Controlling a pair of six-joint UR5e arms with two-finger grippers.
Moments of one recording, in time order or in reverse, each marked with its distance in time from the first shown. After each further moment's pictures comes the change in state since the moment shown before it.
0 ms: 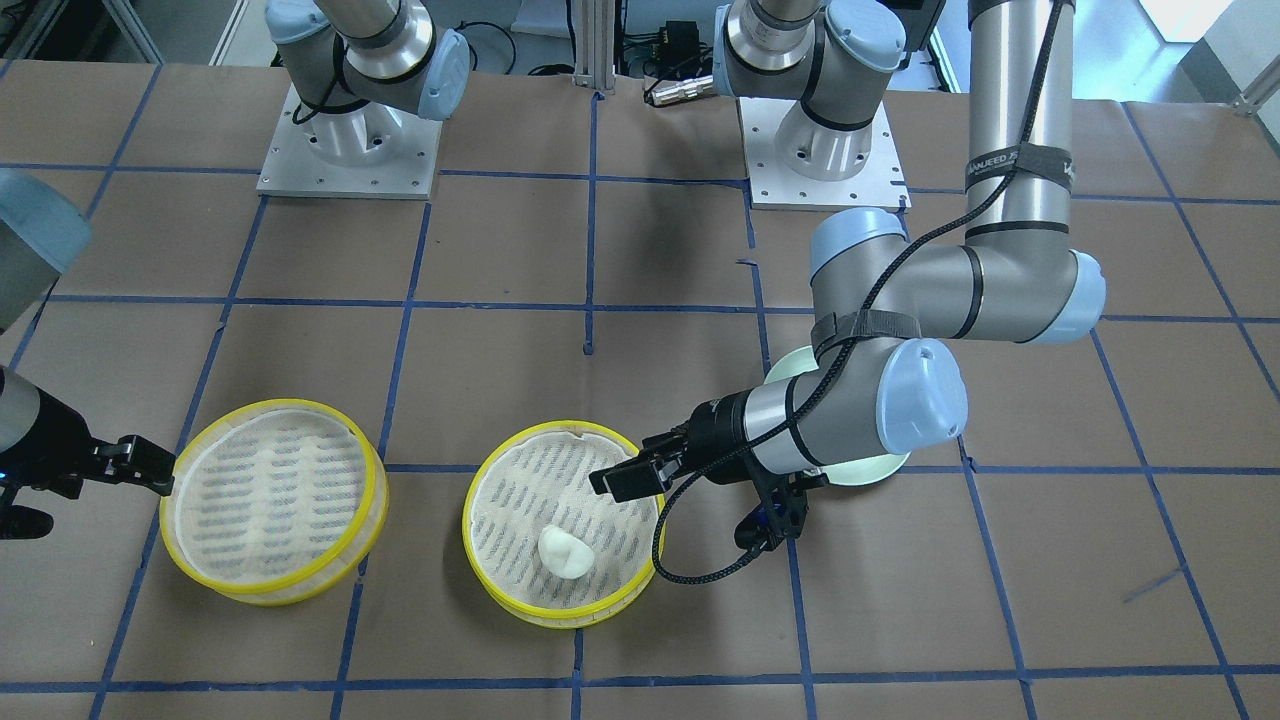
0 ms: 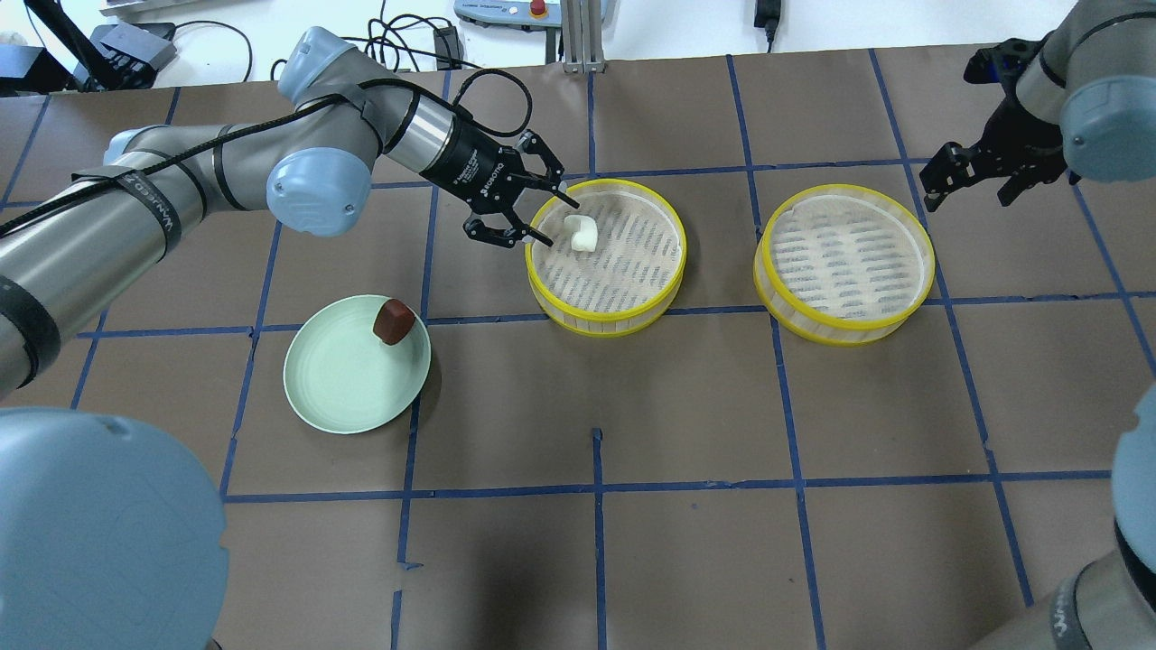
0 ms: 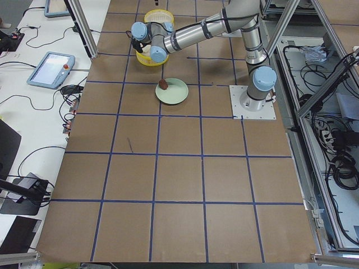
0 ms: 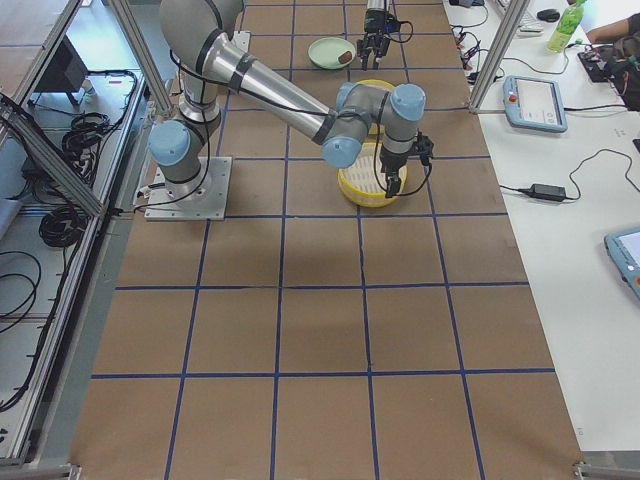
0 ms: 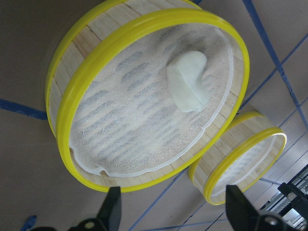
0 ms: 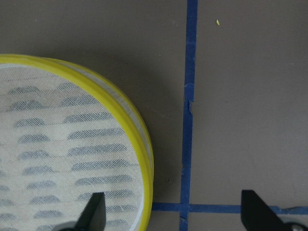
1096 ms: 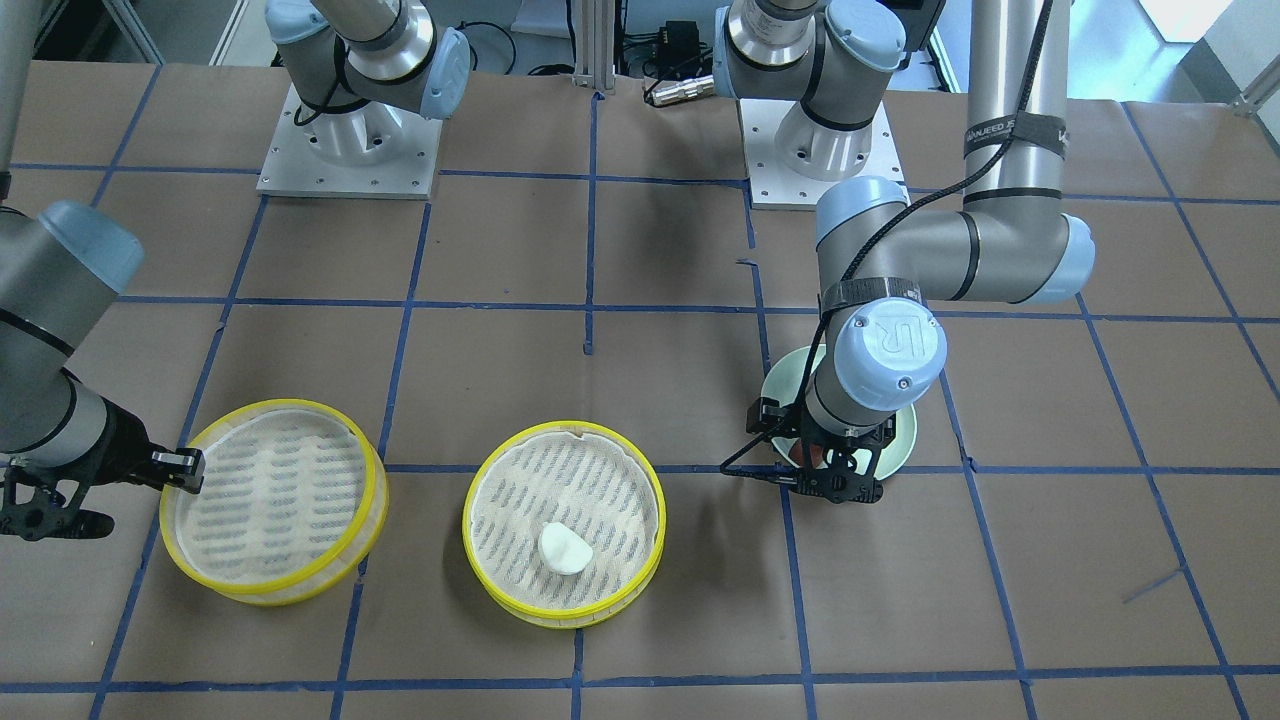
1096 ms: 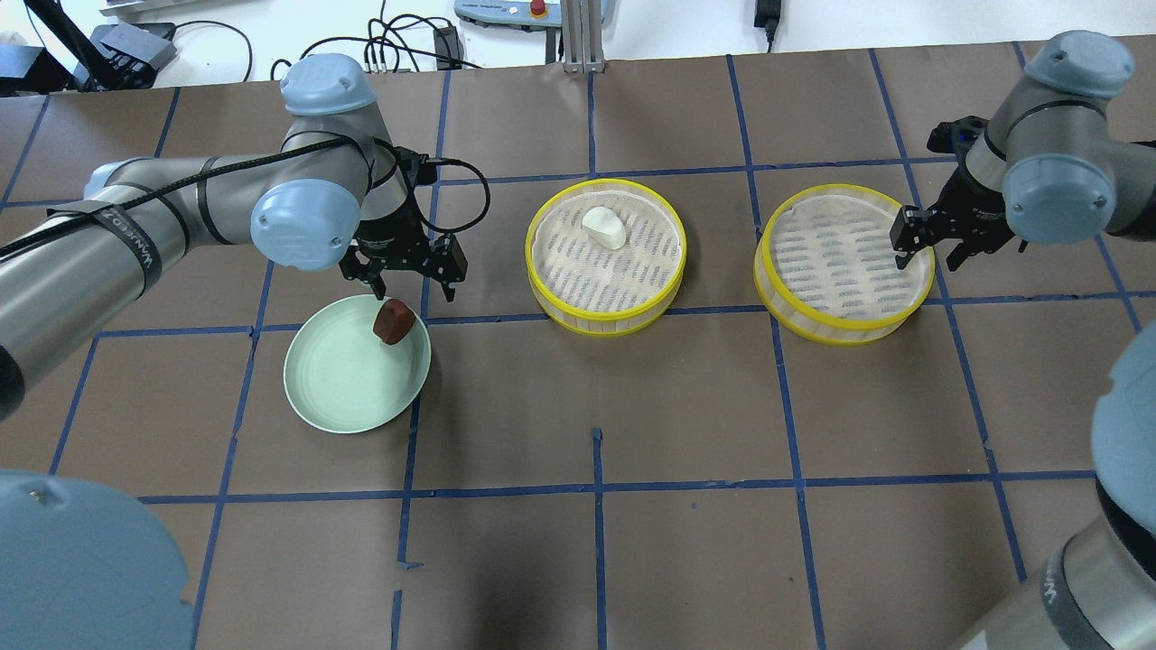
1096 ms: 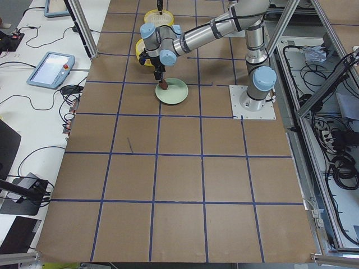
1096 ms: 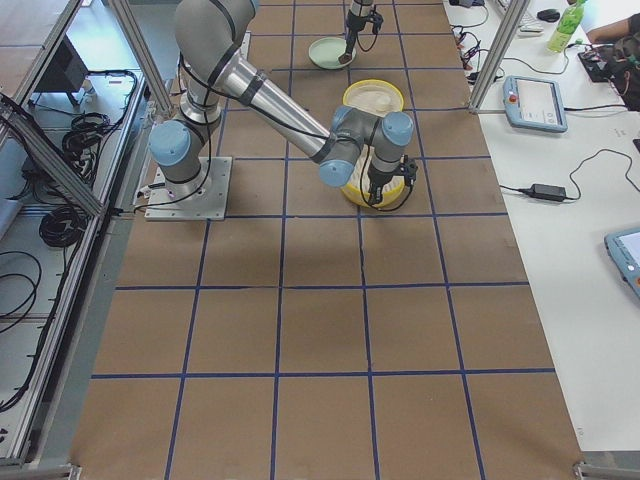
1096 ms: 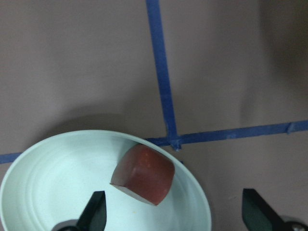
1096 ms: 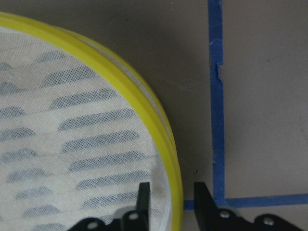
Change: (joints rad) left arm 0.026 0.076 -0.163 -0.005 0.812 0.742; right arm 0.016 0.028 0.078 -0.053 -0.007 0.092
